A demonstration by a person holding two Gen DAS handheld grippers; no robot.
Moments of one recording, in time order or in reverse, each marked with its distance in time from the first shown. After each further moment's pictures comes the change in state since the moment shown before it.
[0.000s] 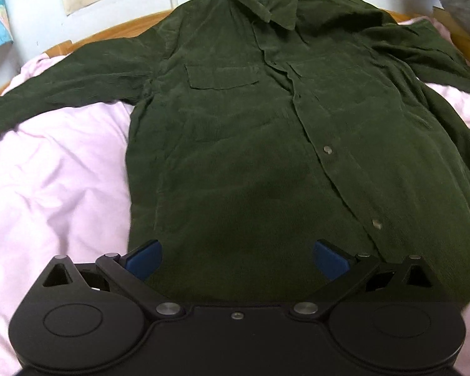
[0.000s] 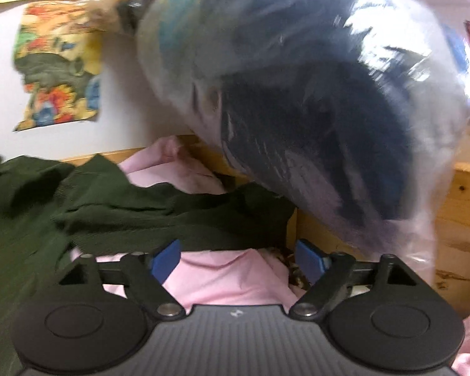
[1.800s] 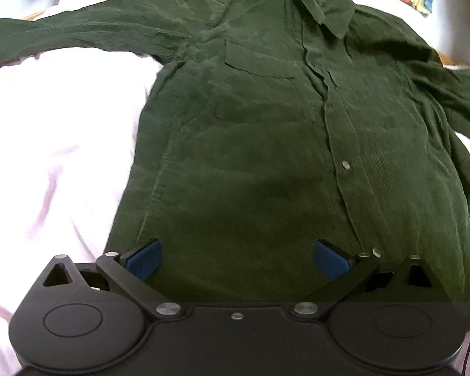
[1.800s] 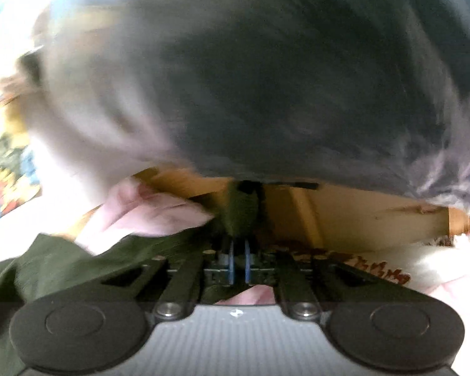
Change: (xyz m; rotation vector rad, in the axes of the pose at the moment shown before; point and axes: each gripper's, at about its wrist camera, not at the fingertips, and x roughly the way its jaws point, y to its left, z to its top) left arm 0.009 0.013 -0.007 -0.276 0.040 -0.010; right arm 0.059 0.012 -0.004 0.336 -0.077 0.024
